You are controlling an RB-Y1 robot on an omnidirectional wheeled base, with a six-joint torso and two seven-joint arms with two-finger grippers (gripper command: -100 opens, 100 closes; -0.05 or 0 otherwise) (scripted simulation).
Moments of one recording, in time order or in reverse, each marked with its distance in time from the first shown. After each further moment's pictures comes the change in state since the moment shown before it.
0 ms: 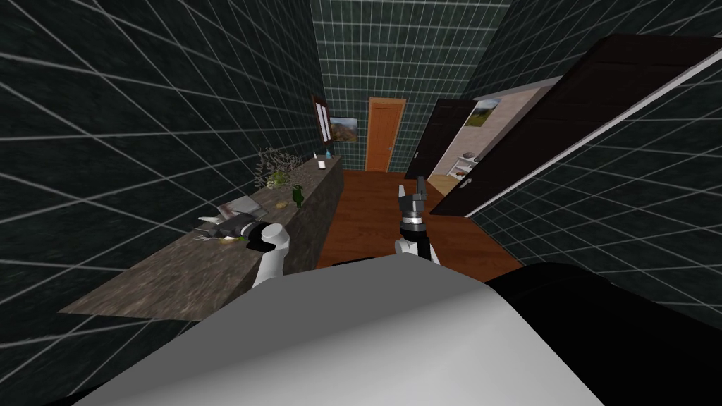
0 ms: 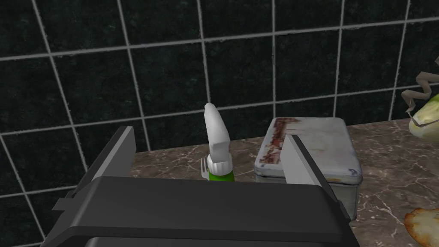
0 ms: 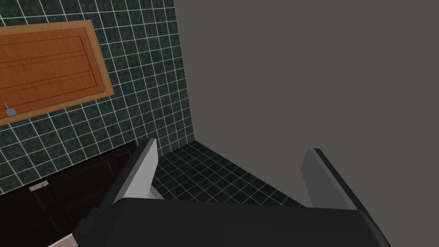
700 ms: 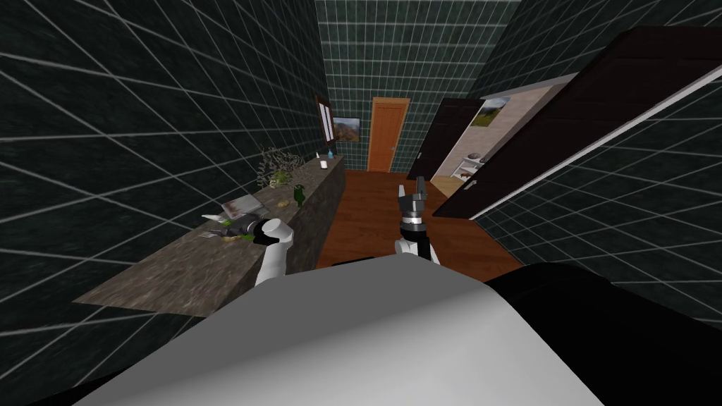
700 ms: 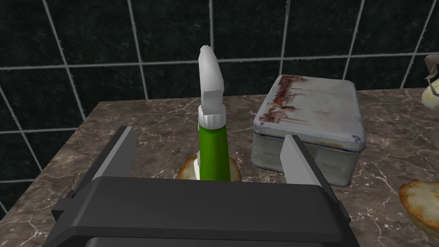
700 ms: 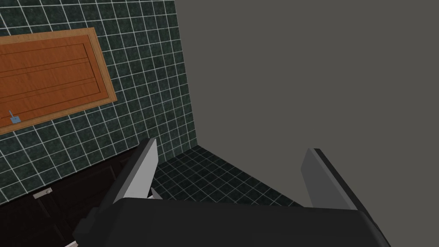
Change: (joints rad) left arm -0.098 -0.005 0.035 0.095 0.175 -0.025 -0.045; right arm 0.000 0.000 0.000 0.000 0.000 0.000 0.000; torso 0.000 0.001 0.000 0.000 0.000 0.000
